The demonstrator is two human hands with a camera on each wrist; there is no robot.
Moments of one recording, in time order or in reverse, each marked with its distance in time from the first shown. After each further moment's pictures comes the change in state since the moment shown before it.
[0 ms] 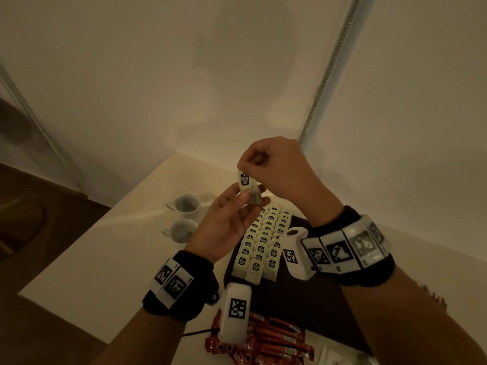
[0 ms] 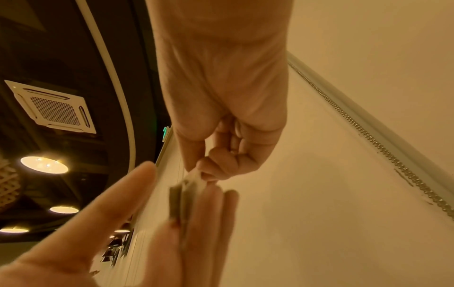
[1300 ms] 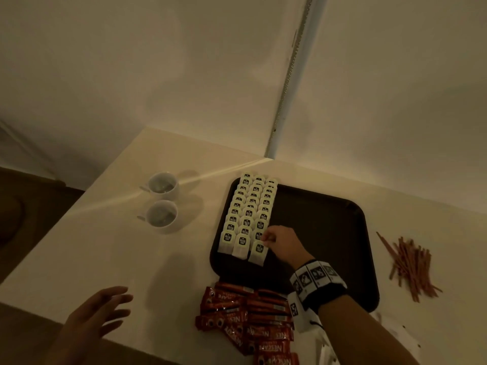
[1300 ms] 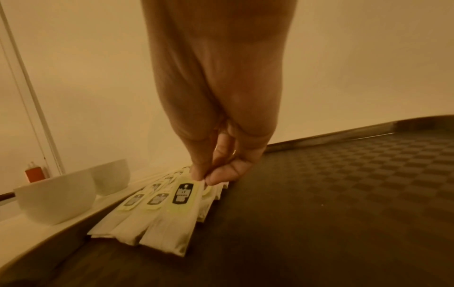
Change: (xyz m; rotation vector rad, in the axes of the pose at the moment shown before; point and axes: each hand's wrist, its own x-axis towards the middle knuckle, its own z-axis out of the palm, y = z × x) left_hand -0.179 0.014 -0.161 0.810 0.790 -0.441; right_hand -0.143 0.216 0.107 -0.068 -0.396 0.629
